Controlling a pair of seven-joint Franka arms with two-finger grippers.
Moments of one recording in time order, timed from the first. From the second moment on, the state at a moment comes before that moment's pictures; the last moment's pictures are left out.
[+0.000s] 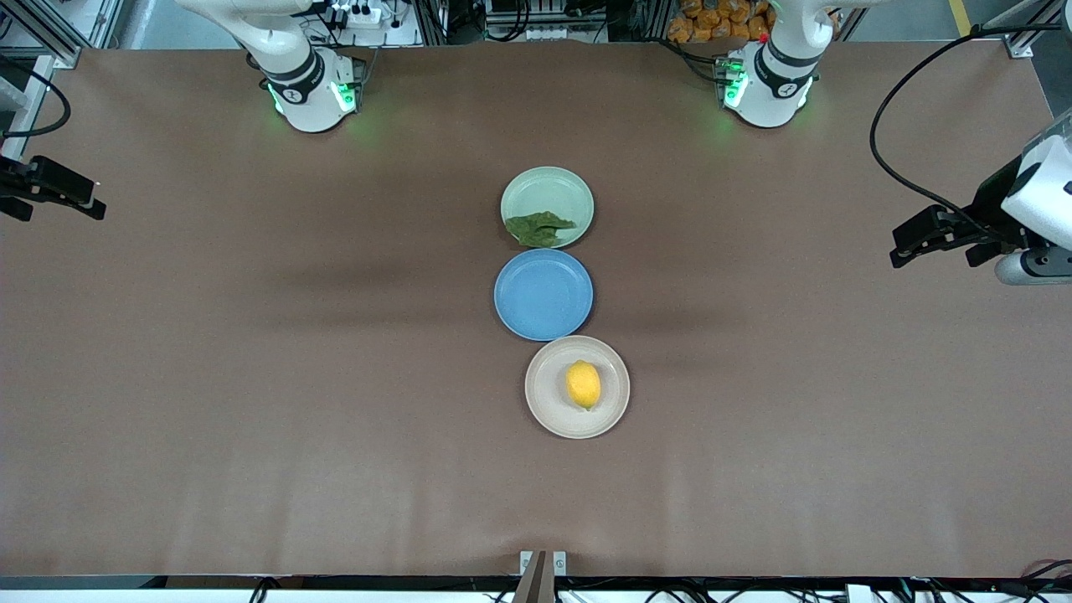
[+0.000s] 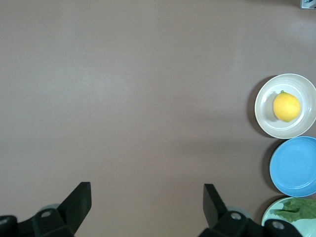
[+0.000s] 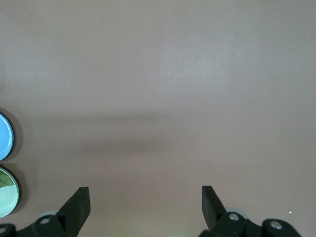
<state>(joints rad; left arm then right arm) -0.04 0.11 -0.06 -1.45 -0.02 1.62 -0.12 -0.03 0.00 -0.08 -1.54 0.03 1.50 -0.09</state>
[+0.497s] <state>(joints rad) -0.04 0.12 -0.06 -1.45 -0.02 1.64 -0.12 -0.03 0.00 -0.08 -1.54 0.03 1.50 -0.09</state>
